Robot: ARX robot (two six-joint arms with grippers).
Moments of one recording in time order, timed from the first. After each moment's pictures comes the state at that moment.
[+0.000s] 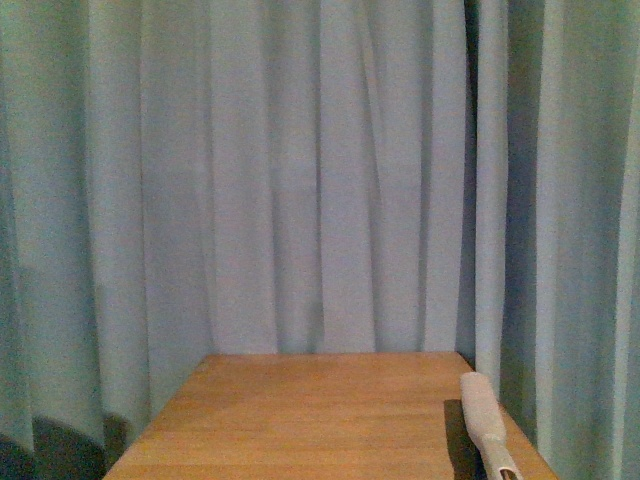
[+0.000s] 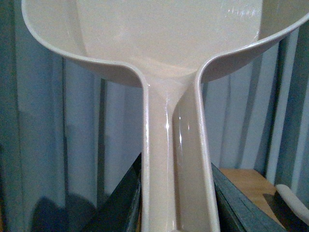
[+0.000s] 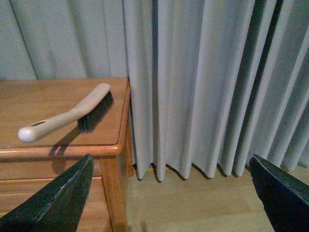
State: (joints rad) left arm -0.06 0.25 0.28 0.34 0.07 -0.04; right arm 0.00 0.00 0.02 0.00 0.00 0.00
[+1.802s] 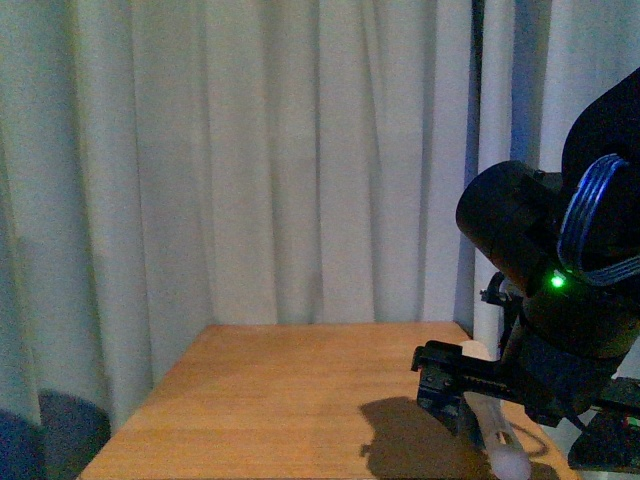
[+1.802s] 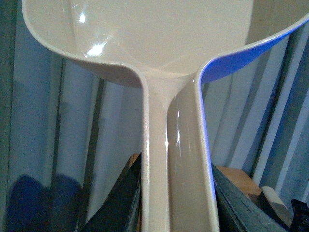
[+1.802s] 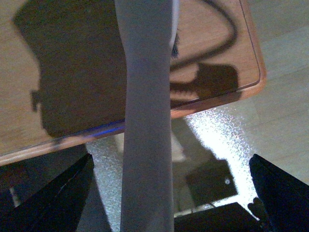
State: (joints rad) left arm 0.00 0.24 0.26 0.32 0.10 -0.18; right arm 0.45 1.86 1.40 -0.54 0.21 0.61
